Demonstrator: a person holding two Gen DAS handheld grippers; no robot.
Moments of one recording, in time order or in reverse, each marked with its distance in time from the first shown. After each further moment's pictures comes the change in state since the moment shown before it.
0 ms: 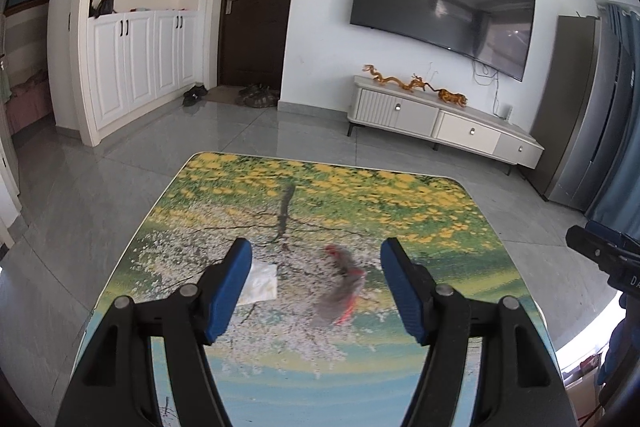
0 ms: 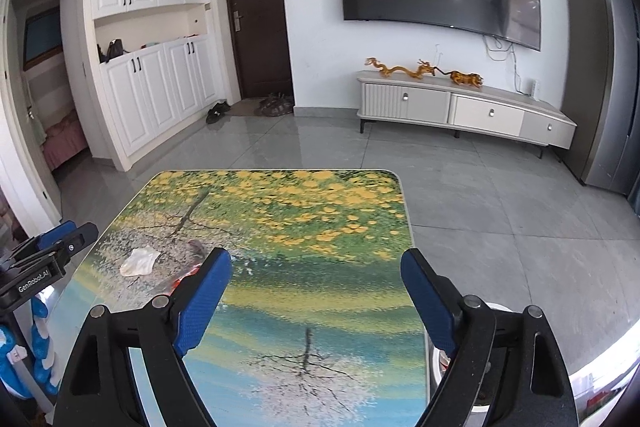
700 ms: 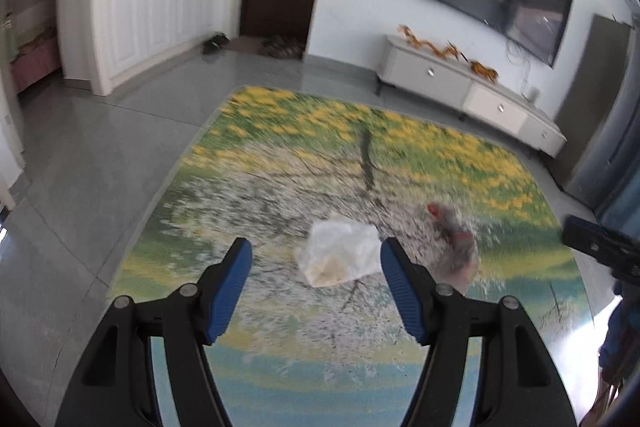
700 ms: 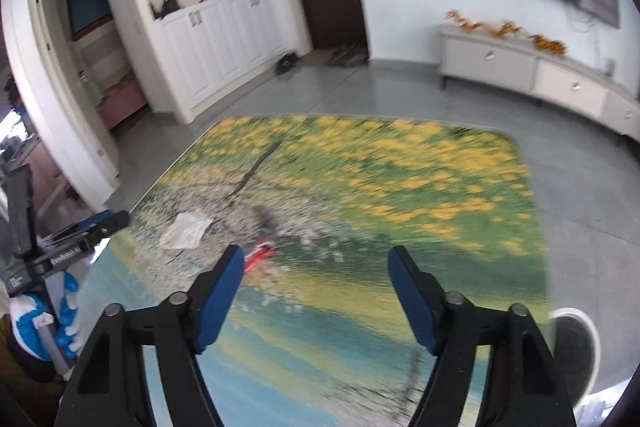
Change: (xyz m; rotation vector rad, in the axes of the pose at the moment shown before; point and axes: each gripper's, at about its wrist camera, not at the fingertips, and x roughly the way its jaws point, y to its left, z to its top) left arm 0.073 0.093 -0.028 -0.053 0.178 0.017; right arm 0.115 0.056 -0.011 -0.062 0.211 0.306
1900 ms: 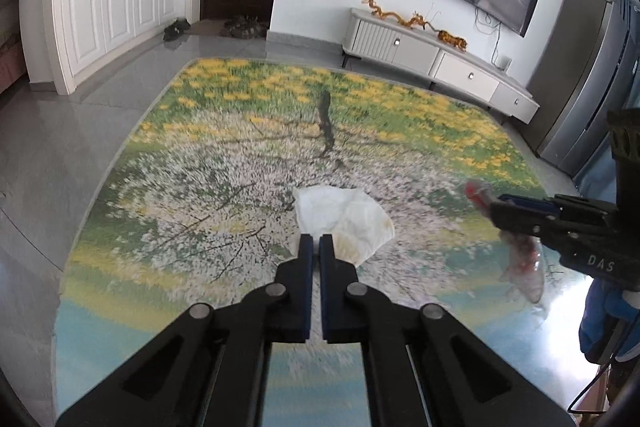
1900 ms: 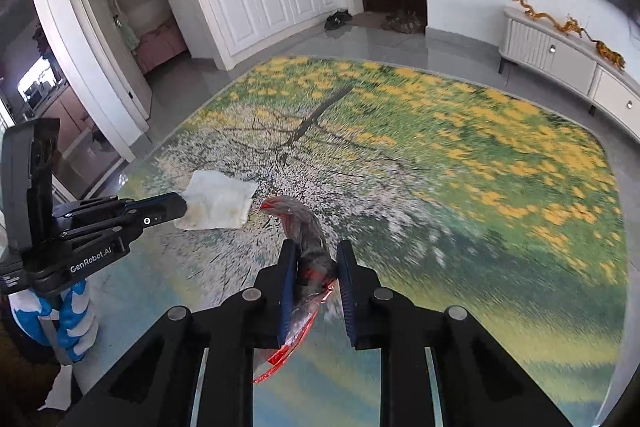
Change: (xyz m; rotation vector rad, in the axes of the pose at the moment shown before) left arm 0.007 -0.017 -0.016 0.057 0.054 -0.091; right arm 0.045 0.039 -0.008 -0.116 0.098 0.072
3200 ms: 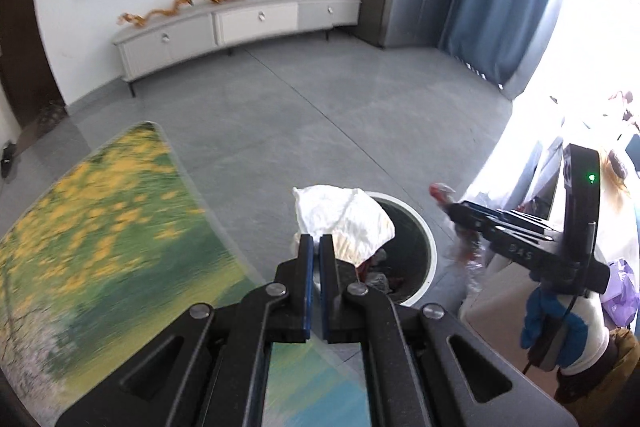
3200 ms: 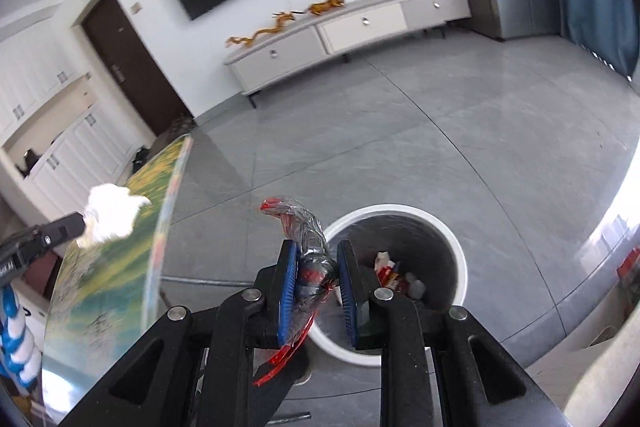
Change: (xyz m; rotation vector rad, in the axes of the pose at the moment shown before) left arm 0.079 -0.449 0.004 0.610 0.171 -0.364; right arm -0.234 -0.298 -0.235 0.745 -0.301 -0.418
